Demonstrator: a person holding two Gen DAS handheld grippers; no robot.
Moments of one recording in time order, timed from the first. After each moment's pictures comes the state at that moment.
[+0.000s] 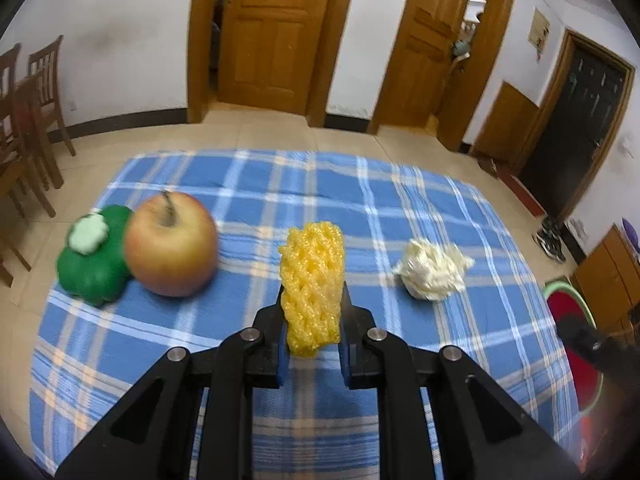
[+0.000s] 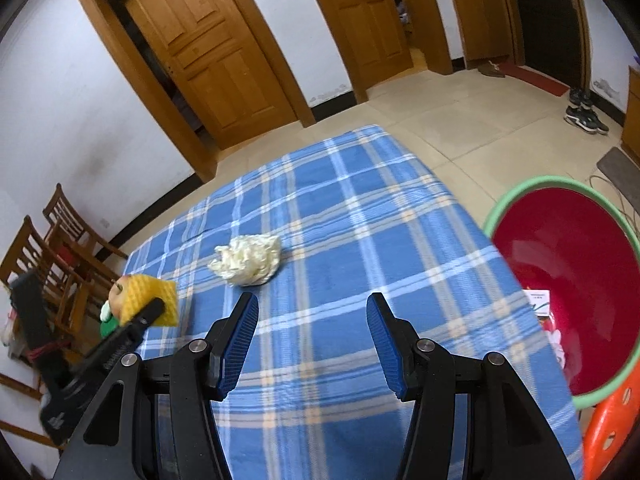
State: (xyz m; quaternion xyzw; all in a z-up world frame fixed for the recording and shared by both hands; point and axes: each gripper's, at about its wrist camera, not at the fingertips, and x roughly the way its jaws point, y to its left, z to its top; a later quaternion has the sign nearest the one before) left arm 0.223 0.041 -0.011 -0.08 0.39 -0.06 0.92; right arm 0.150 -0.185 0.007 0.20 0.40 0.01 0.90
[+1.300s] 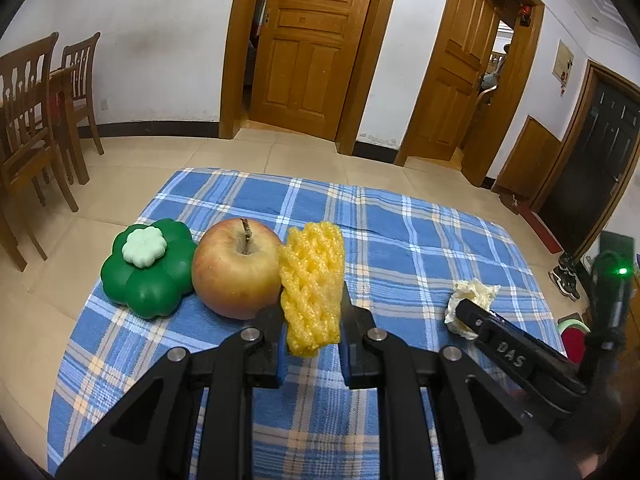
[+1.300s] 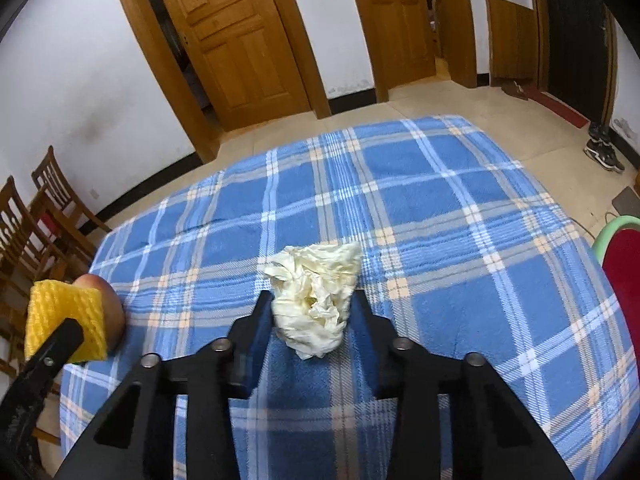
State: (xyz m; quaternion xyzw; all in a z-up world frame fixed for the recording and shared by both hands) left arm 0.217 0.075 -0.008 -0.10 0.35 -0.01 0.93; right arm 0.239 -0.108 -0.038 0.14 0.40 0.02 0.90
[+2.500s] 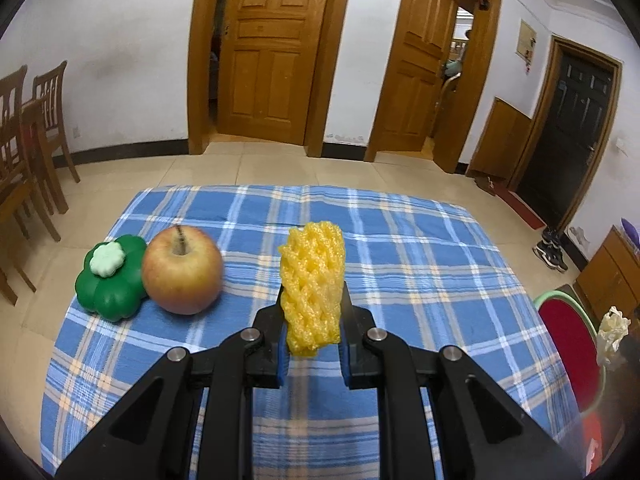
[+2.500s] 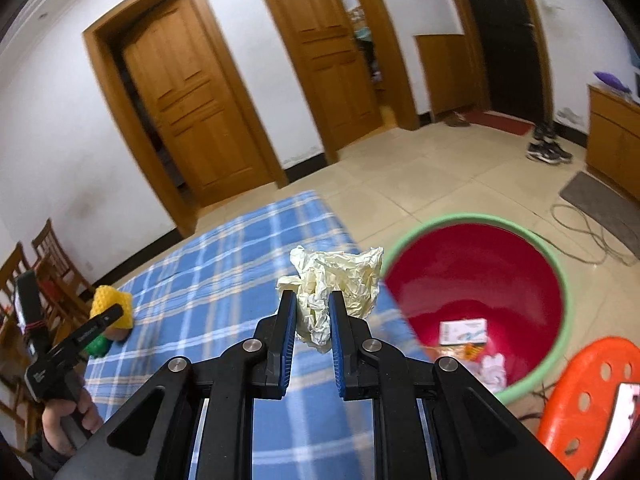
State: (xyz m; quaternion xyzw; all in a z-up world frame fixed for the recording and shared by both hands) left arm 0.200 0.030 0.008 -0.06 0.34 -0.07 0.94; right arm 0.051 -0.269 0.032 0.20 0.30 -0.07 0.93
